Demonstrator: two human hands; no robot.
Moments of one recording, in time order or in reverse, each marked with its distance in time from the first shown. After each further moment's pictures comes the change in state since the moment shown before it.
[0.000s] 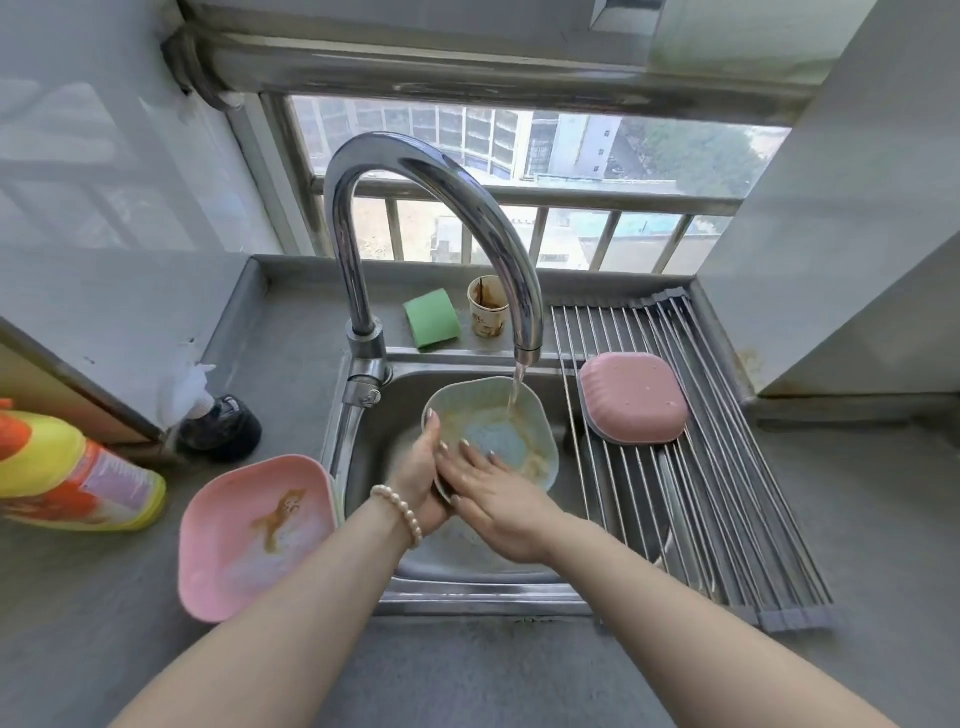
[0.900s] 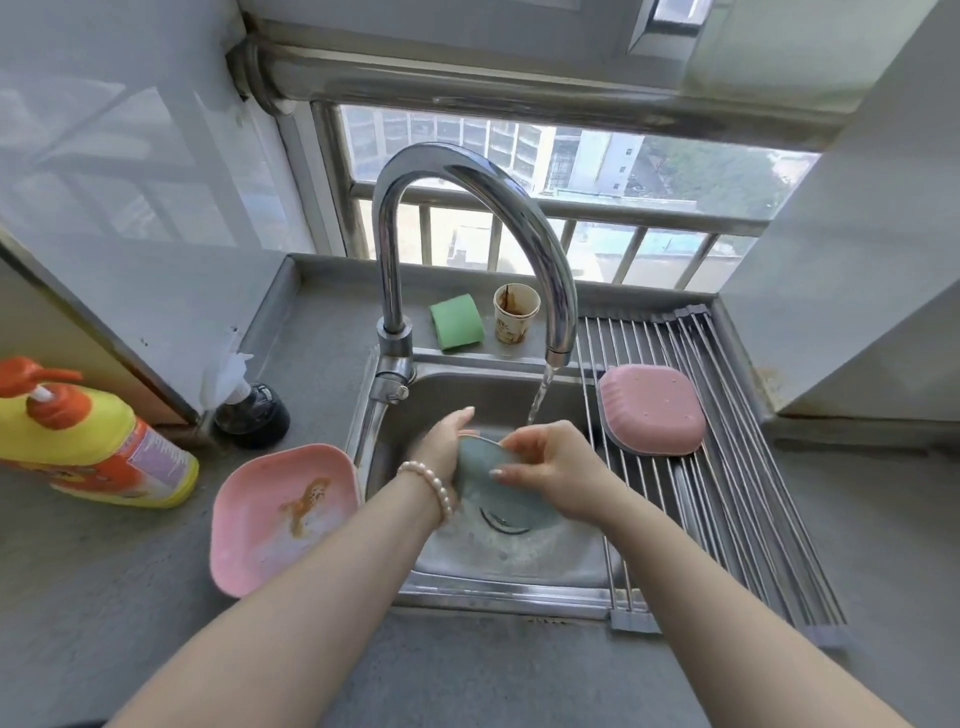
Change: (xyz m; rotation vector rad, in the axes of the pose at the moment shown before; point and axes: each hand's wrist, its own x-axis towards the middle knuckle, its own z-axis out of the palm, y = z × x) left_hand -0.027 0.023 0.015 0.321 0.285 0.038; right_hand -0.018 -0.012 -0.053 0.720 0.279 0.112
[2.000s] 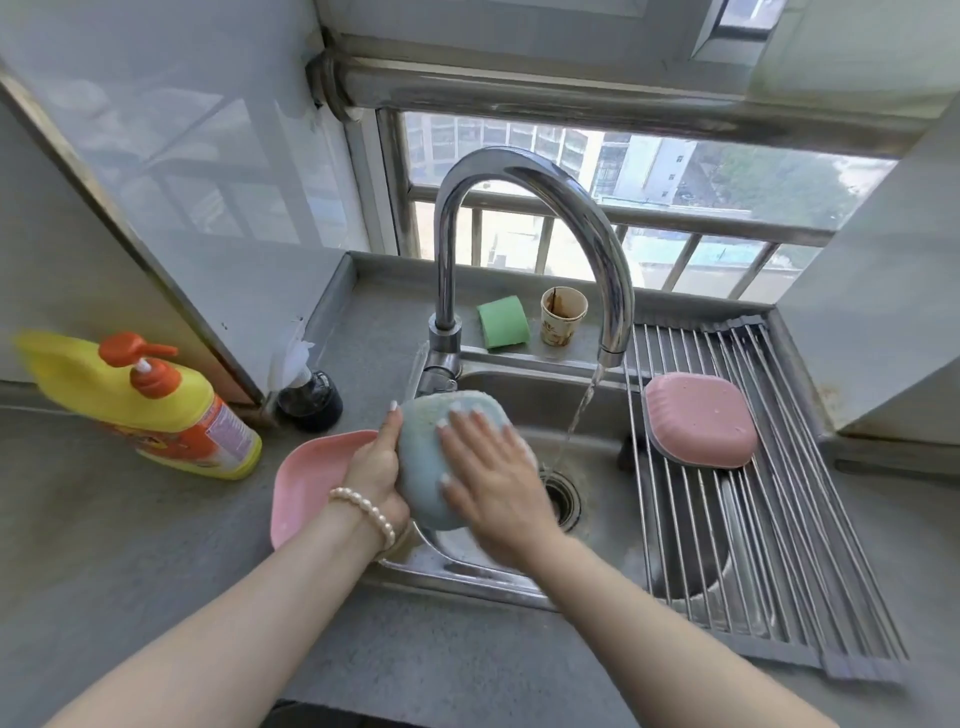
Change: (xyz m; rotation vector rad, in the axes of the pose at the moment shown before) left_hand -0.022 -0.006 -0.084 -0.390 0.127 0.209; right_hand 0.022 0.016 0.096 -0.718 0.204 -0.463
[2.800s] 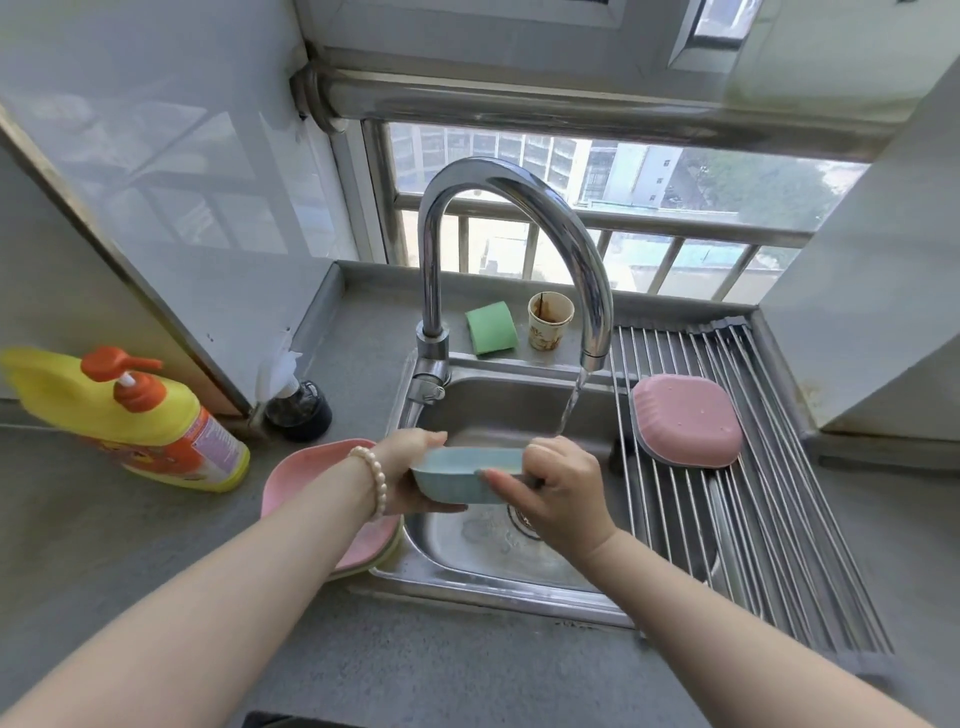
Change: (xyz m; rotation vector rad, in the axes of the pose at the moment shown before) left_hand 0.001 0.018 0.025 0.625 -0.172 -0.289; right_hand -0.014 0.019 -0.051 0.248 0.548 -0.025
